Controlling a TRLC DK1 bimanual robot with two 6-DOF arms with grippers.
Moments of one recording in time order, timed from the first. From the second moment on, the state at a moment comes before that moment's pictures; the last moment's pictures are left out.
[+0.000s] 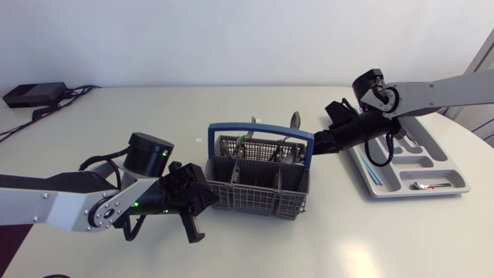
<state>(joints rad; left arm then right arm) -0.53 1.53 0.58 0.11 0.32 0.55 0.08 1.88 1.21 -0.53 -0.64 -0.19</state>
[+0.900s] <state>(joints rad) -0.45 1.25 0.56 0.05 0.32 0.56 0.56 1.19 0.95 -0.50 -0.18 -0.20</state>
